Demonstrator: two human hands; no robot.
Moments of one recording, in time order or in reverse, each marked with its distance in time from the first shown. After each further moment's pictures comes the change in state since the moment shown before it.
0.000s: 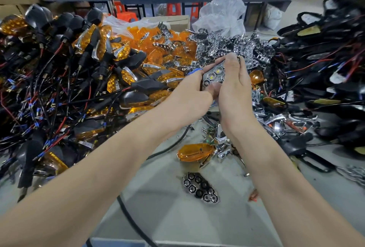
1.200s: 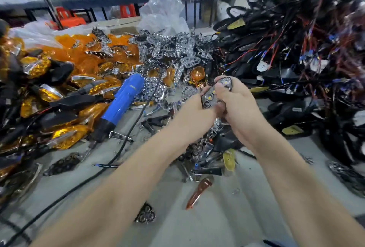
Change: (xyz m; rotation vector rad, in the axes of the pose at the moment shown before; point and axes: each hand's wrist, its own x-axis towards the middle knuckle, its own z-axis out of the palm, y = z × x) left_hand 0.036 0.022 0.137 -0.173 -0.214 -0.110; right_hand 0.024 0.010 -0.157 -0.132 -0.001 0.172
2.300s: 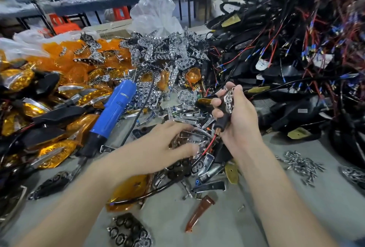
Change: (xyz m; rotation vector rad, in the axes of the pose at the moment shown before) left_hand 0.005 -0.059 -0.060 0.780 -0.335 0.098; right_hand 0.014 0.021 -0.001 0.837 0.200 0.072
